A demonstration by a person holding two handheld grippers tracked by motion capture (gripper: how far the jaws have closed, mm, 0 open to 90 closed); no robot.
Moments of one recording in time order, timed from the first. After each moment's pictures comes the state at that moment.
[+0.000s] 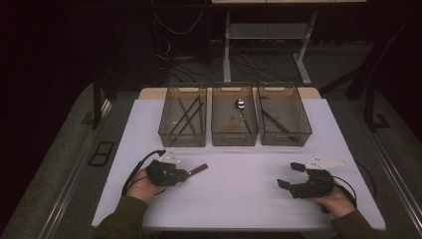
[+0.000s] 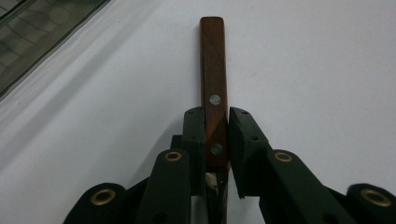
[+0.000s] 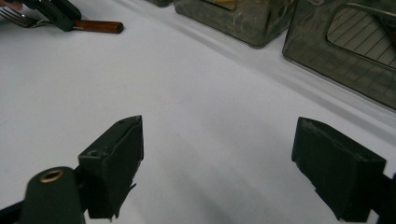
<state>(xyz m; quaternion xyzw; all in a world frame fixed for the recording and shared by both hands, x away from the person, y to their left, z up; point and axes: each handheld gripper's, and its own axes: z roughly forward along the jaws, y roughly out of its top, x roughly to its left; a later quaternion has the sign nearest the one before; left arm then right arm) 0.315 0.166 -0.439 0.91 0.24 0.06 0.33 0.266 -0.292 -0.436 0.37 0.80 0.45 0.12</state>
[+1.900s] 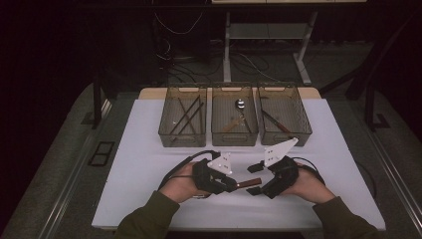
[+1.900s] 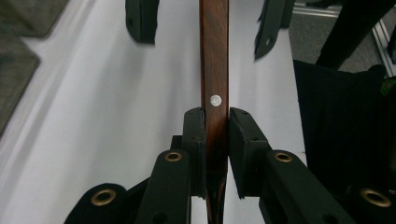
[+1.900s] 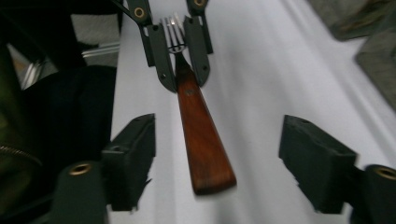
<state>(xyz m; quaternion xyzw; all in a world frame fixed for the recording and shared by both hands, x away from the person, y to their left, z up) 0.286 0.033 -0.379 0.93 0.02 0.00 0.36 0.296 -0.197 -0.387 0.10 0.91 0.40 -0.02</state>
